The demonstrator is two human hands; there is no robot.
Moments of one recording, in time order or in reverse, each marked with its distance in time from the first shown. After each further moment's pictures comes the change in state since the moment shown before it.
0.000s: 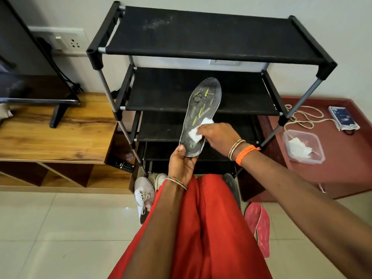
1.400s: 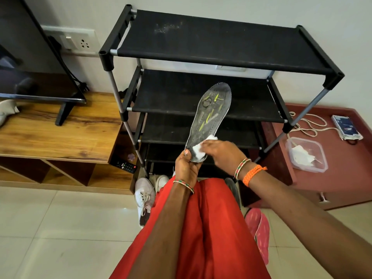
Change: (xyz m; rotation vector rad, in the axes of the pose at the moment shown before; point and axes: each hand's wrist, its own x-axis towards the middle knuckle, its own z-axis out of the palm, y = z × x) left_hand 0.005 -0.006 -0.001 0.154 0.122 -0.010; right_hand -0.022 -0.012 0.016 0.118 -0.007 -0.073
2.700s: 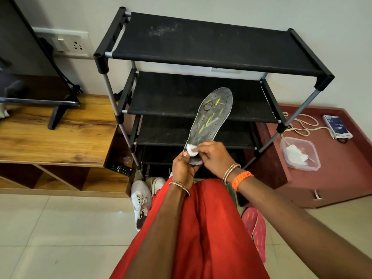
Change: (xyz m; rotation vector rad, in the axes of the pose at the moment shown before) left_hand -0.001 0.001 -0.001 0.045 -0.044 0.022; right_hand 0.007 -0.026 0.001 0.322 0.129 0.253
